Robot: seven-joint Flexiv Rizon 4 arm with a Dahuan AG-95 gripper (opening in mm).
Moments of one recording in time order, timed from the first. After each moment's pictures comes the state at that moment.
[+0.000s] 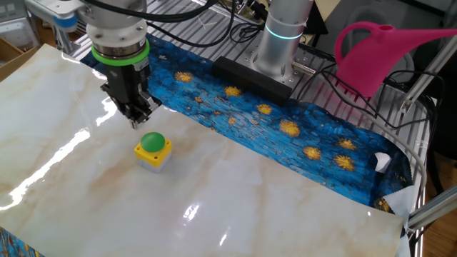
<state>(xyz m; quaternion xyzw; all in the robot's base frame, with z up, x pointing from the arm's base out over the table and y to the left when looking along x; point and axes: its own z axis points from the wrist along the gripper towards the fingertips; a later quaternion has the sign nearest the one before) 0.617 -0.093 0.216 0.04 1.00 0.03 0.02</state>
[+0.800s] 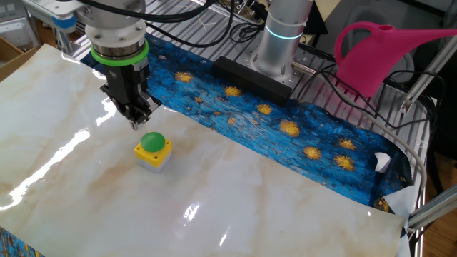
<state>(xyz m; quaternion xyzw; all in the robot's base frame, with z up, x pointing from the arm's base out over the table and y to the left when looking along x) 0.618 -0.093 0.215 0.03 1.00 0.04 0.02</state>
